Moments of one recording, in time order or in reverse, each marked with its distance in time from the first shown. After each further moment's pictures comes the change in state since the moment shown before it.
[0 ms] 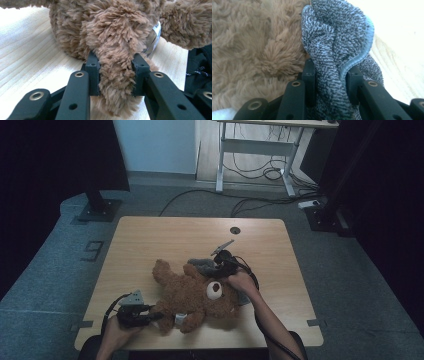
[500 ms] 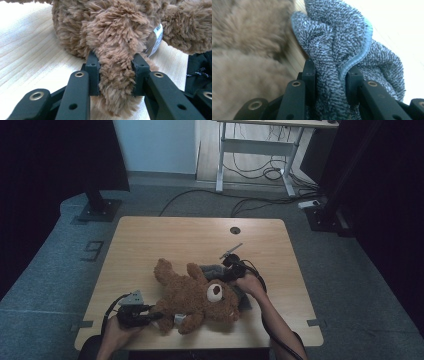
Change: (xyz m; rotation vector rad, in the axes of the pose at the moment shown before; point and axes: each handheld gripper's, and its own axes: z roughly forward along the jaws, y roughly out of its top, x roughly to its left) left arm 0.000 -0.001 0.000 -0.004 0.003 -0.011; right arm -0.024 -0.031 0.004 0.060 0.043 0.081
